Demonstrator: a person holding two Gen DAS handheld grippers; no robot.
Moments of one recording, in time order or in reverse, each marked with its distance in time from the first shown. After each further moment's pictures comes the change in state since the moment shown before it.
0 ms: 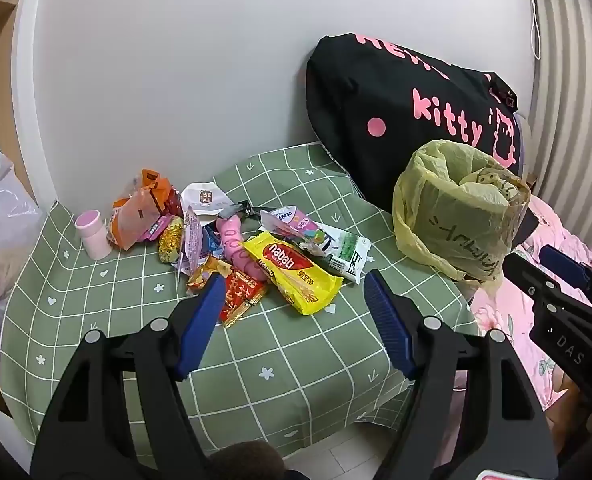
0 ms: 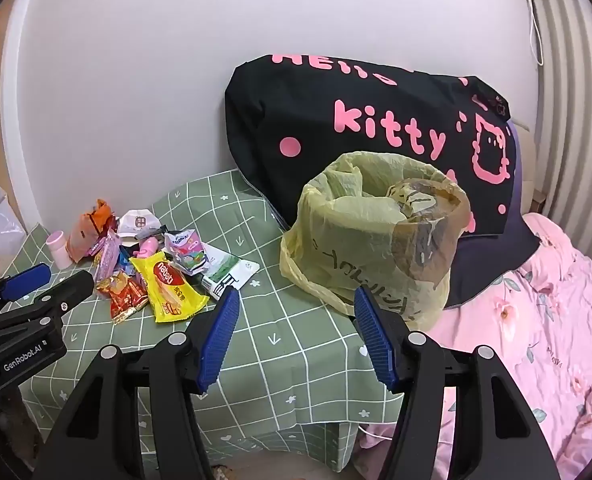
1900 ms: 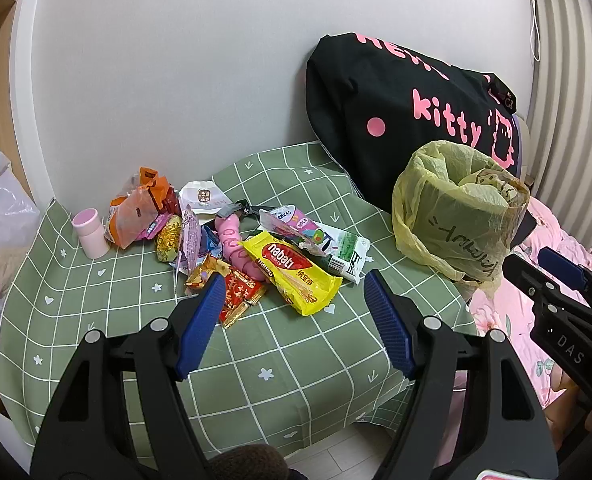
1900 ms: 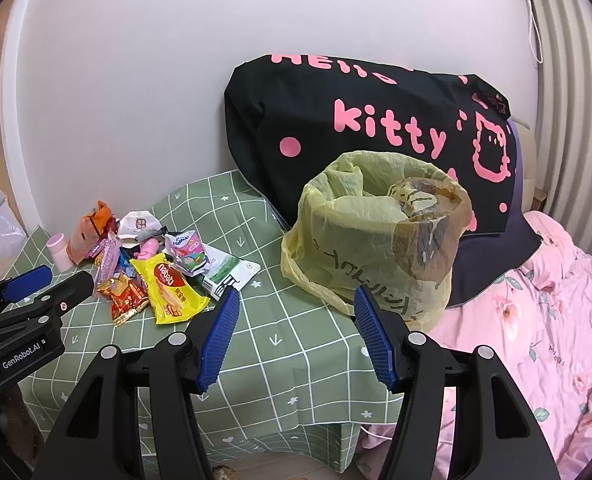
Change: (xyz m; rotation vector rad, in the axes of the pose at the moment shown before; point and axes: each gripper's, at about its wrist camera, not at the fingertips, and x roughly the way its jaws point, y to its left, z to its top) left arm -0.001 -0.001 0.001 -0.008 -0.005 -0.008; right arm 0.001 0.000 0.001 0.012 0.004 0.009
